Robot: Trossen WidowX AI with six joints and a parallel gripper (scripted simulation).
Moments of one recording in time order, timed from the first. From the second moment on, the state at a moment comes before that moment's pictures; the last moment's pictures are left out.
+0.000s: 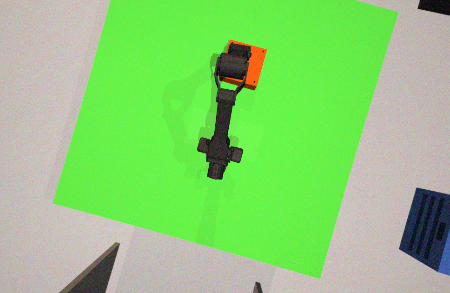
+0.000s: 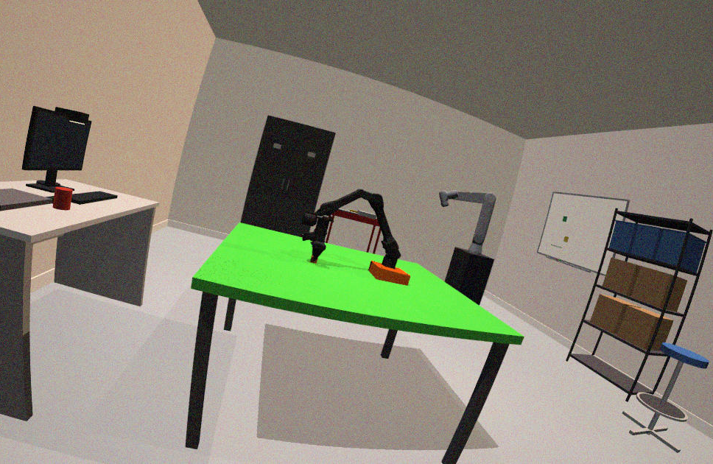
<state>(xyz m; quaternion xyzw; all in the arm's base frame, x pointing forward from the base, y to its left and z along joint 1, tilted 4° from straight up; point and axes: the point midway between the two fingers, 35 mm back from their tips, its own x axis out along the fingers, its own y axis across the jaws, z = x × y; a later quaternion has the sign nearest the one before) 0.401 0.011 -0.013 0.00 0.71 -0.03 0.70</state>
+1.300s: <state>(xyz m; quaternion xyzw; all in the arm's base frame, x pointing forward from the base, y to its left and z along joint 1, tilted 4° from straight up) 0.404 0.013 0.010 0.00 0.69 -0.03 0.72</state>
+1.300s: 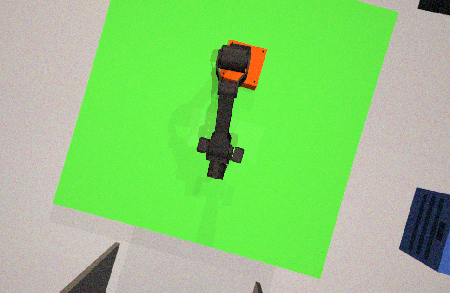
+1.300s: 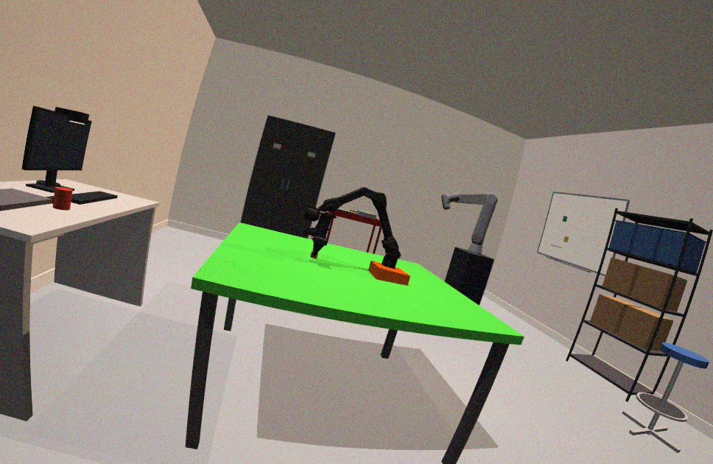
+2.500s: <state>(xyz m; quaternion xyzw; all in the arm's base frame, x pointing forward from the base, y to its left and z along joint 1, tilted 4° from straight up) 0.401 0.014 0.002 0.00 0.49 -0.03 0.87</state>
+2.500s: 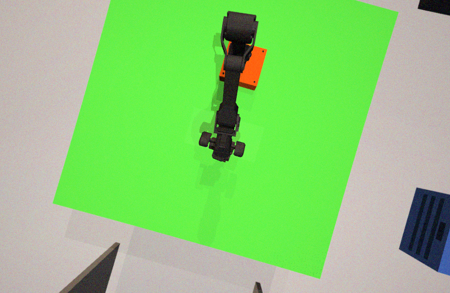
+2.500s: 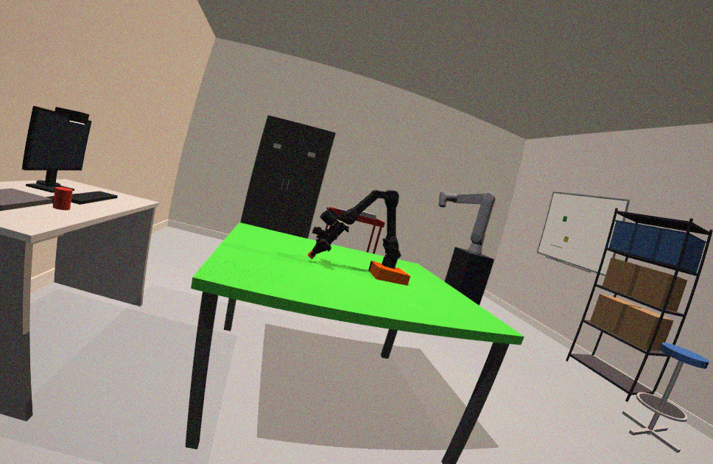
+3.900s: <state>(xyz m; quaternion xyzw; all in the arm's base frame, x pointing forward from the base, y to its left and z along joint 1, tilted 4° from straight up) 0.394 0.013 -0.022 -0.01 0.26 -0.03 0.97</state>
